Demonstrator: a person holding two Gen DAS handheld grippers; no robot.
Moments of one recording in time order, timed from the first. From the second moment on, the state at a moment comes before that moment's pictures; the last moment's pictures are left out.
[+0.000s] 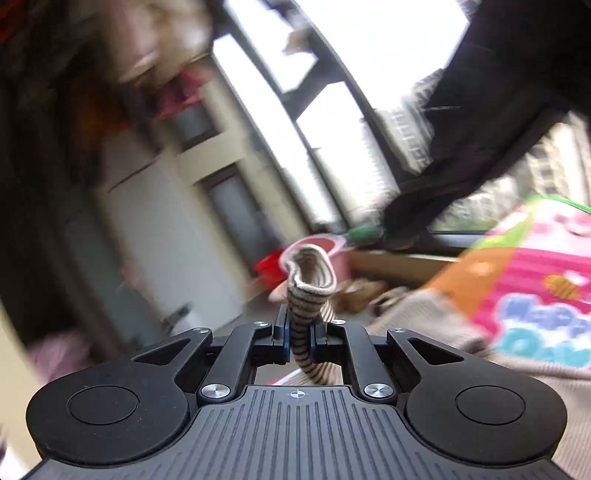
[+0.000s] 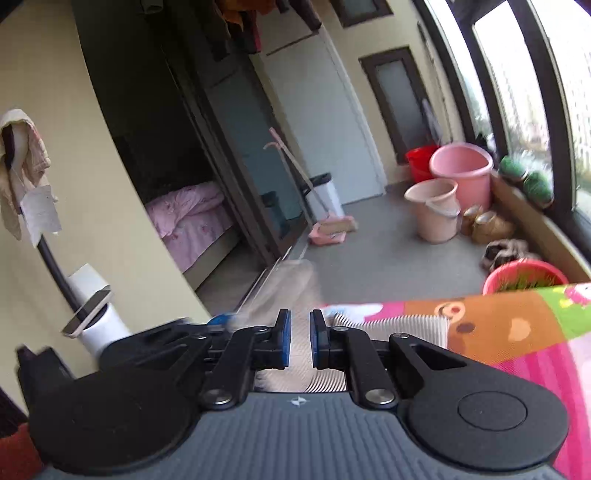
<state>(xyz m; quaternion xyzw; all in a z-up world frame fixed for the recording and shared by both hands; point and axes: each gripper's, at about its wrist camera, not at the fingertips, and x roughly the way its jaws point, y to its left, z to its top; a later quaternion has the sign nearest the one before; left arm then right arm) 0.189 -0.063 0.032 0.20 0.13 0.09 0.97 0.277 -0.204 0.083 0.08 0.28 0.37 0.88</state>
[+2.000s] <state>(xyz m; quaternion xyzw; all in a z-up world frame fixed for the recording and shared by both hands) 0.120 0.108 0.020 -0.09 0.27 0.18 0.94 0.284 -0.221 0.000 -0.01 0.31 0.30 0.90</state>
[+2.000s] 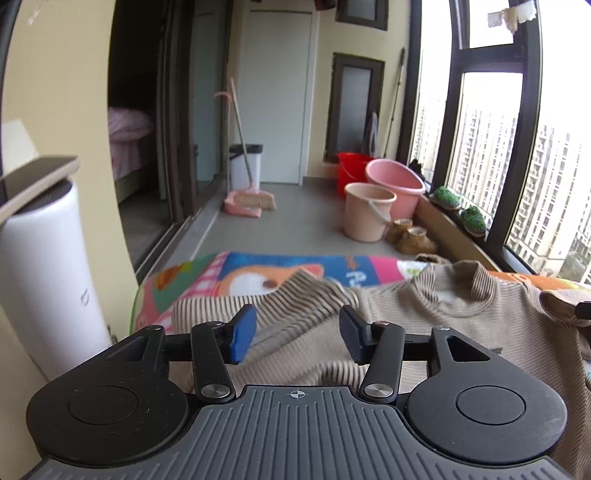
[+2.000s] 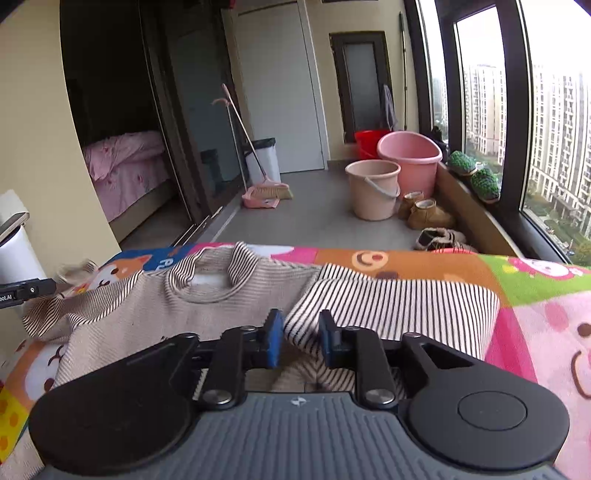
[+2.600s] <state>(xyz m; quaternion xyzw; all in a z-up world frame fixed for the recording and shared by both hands) 0.017 0.001 0.081 -0.11 0.30 0.08 0.94 0.131 -0.261 0.058 0.10 0.36 0.34 0.86</state>
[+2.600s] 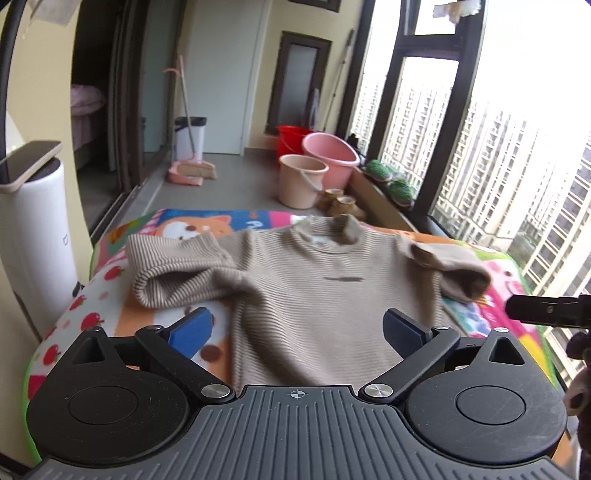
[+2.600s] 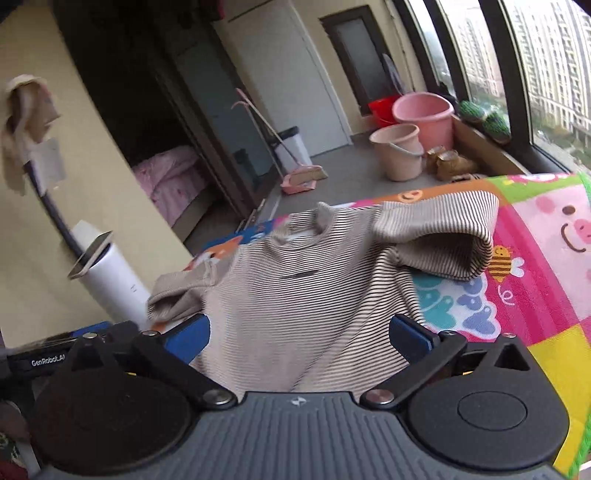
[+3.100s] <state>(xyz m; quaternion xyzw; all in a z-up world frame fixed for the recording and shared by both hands) -0.029 -0.051 0.193 -0.09 0.37 0.06 0.92 0.088 -0.271 0.175 0.07 0.46 0.38 0.80</state>
